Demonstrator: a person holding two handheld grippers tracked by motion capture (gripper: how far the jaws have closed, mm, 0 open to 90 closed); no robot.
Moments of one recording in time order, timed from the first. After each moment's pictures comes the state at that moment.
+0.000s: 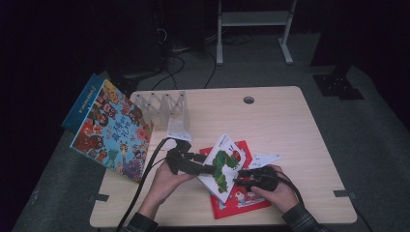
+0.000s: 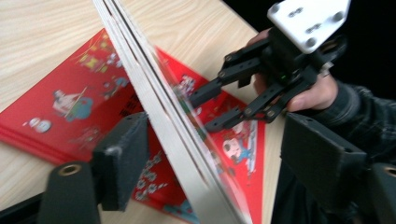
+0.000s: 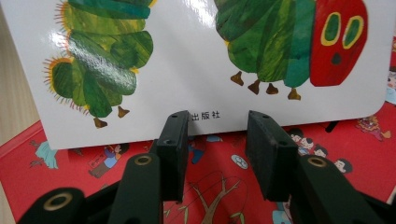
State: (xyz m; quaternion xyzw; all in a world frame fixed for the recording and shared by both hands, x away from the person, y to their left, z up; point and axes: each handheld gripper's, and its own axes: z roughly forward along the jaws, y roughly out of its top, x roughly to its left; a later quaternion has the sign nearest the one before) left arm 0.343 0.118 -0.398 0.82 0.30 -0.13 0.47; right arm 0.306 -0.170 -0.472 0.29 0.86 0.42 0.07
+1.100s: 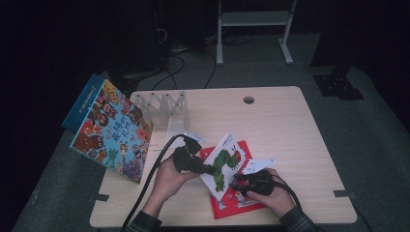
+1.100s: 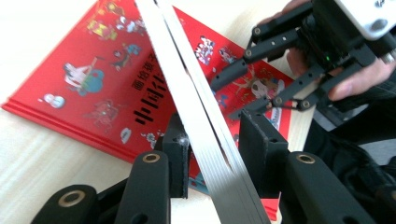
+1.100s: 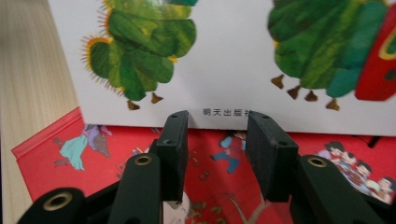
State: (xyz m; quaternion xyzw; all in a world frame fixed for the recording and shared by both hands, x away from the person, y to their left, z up) left arm 0.341 0.094 -0.383 0.88 0.30 -0.07 0.36; right arm 0.295 -0.154 -0.471 0.26 0.87 0.41 0.08
